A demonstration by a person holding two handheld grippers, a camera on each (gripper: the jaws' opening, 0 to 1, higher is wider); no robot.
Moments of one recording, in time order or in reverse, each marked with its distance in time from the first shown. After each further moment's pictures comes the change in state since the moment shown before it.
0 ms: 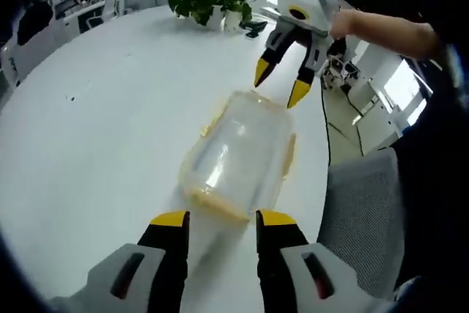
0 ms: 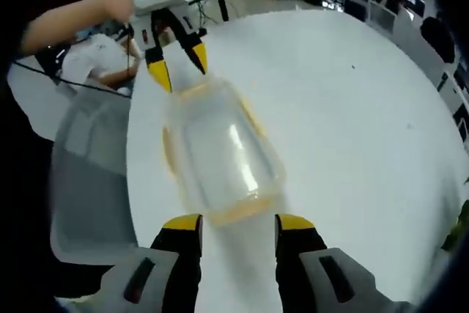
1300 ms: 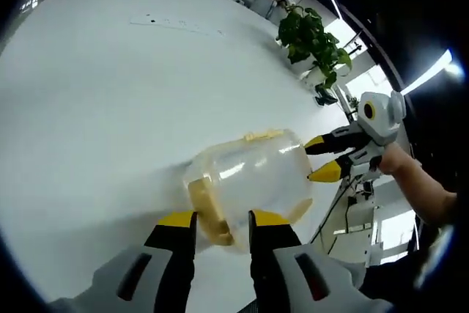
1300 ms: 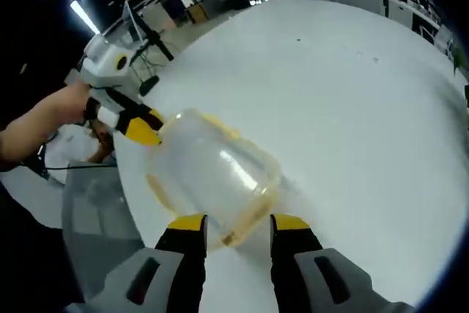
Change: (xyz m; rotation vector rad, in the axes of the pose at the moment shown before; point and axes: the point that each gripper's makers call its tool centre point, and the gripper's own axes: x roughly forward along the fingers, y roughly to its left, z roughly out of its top) left arm 0.023 0.000 -0.007 -0.617 -0.118 0.067; right arm 0.017 0.004 0.000 0.416 -0.128 -0.023
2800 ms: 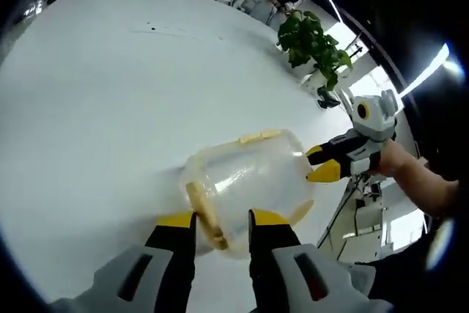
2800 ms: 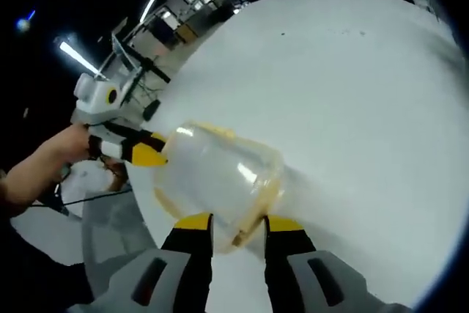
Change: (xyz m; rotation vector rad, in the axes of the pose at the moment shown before) left arm 0.001 -0.006 0.000 0.090 -0.076 0.072; right arm 0.002 0.004 -0.004 0.134 -0.071 0.073
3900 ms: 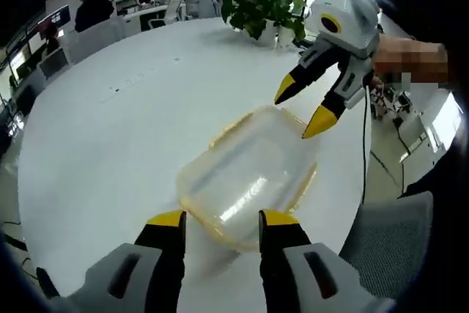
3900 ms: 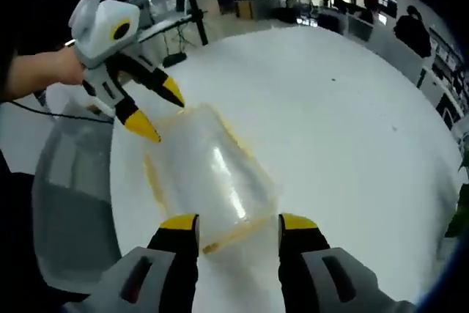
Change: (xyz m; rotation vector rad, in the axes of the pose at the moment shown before) left arm -0.005 -0.012 0.006 0.497 0.020 0.126; right arm -0.002 -0.005 0.024 -0.608 0.093 -0.110
